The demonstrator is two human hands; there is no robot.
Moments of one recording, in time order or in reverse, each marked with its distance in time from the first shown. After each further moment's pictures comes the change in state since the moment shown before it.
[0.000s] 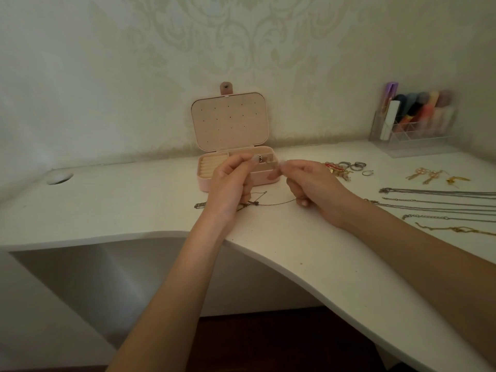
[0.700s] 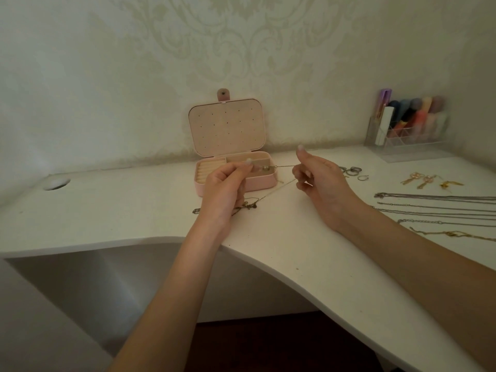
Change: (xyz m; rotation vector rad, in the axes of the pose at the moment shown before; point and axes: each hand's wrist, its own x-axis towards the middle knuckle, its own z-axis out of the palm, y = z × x) left_hand 0.000 0.001 -0.001 0.009 0.043 0.012; right_hand 0.008 0.000 -0.008 0.348 0.282 0.007
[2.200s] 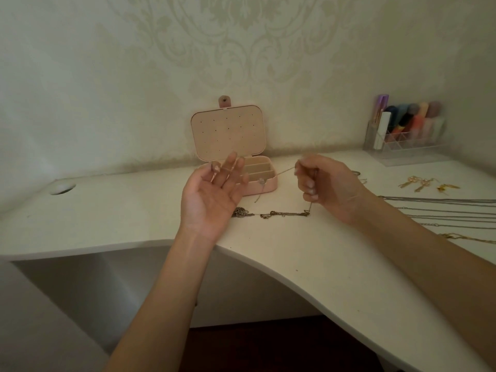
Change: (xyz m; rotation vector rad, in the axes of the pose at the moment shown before) left_hand -0.007 0.011 -0.020 -0.775 -0.128 -0.127; right_hand -0.004 -0.020 -0.017 -0.056 -0.311 0.070
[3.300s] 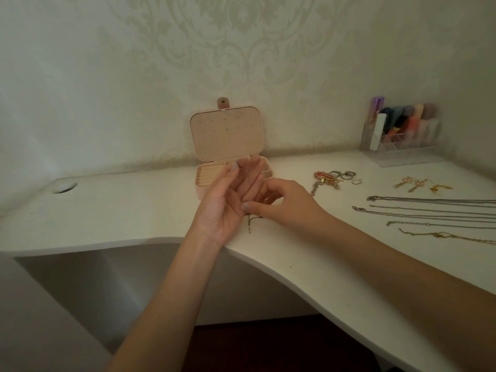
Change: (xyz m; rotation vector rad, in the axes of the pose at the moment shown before) left_hand -0.007 -0.018 0.019 0.062 -0.066 -0.057; right_hand -0.007 0.028 0.043 -0.718 0.006 -0.189
